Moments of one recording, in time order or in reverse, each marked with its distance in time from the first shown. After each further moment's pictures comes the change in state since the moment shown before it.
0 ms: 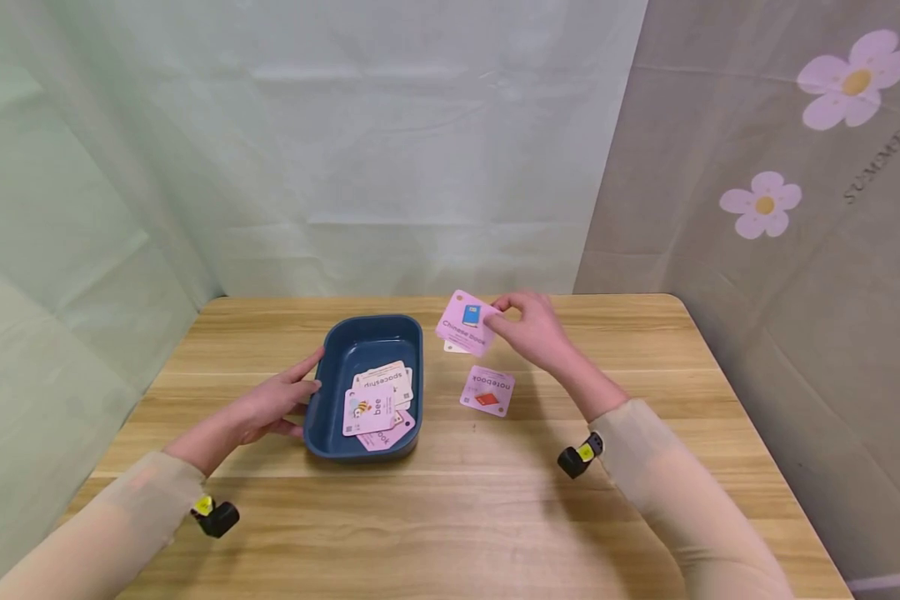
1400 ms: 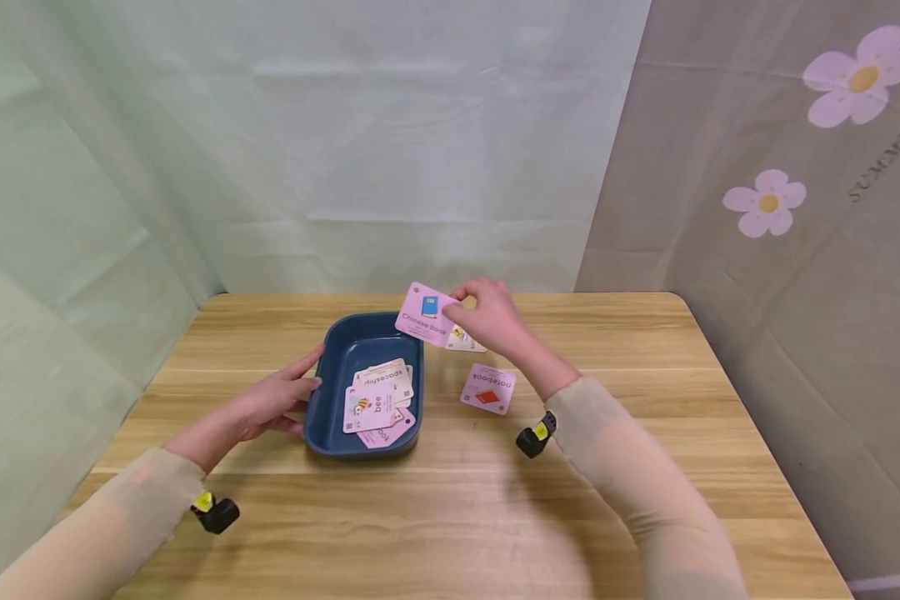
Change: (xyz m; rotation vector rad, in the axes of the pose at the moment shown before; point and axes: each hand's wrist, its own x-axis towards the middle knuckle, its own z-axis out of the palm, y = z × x) left_hand -0.002 0.000 -0.001 0.003 -0.007 0.007; right_hand 0.029 -0.033 0.041 -0.009 -0.056 0.001
